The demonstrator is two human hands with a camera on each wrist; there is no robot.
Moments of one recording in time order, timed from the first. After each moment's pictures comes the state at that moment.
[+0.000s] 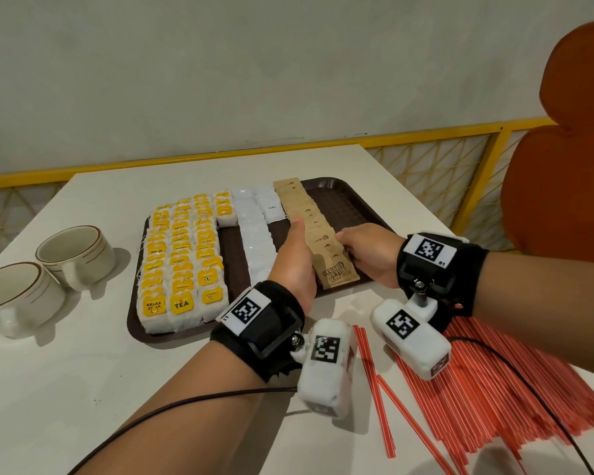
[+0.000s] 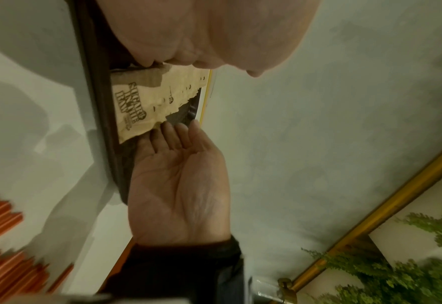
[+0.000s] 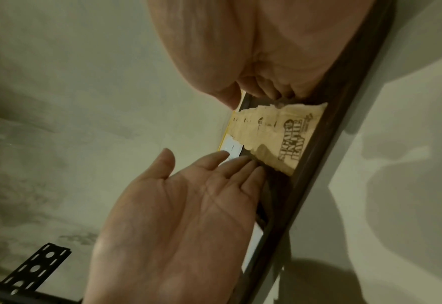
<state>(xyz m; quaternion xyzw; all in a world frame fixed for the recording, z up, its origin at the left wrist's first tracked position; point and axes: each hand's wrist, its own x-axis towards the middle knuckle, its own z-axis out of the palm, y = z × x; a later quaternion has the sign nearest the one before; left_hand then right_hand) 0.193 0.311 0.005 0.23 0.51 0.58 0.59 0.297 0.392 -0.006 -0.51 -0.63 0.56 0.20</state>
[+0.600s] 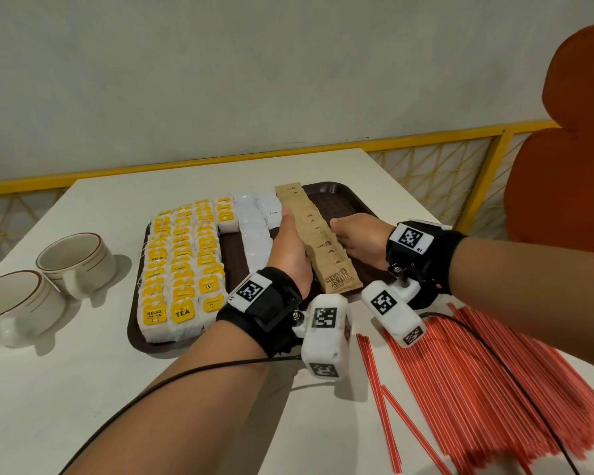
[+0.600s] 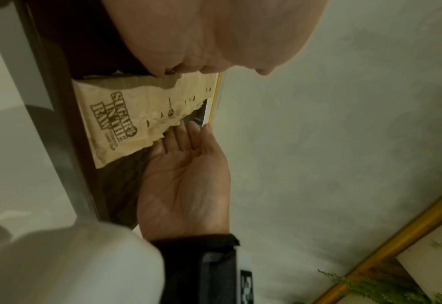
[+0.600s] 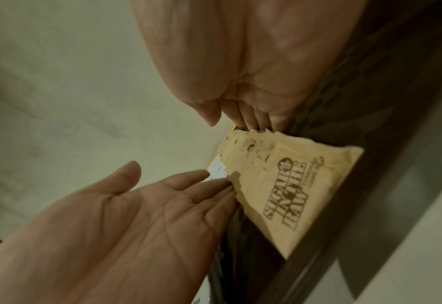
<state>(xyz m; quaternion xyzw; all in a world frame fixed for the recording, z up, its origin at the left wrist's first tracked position) 0.180 0.333 0.008 0.22 0.51 0.60 0.58 0.283 0.408 0.011 -0.51 -0.63 0.55 0.20</state>
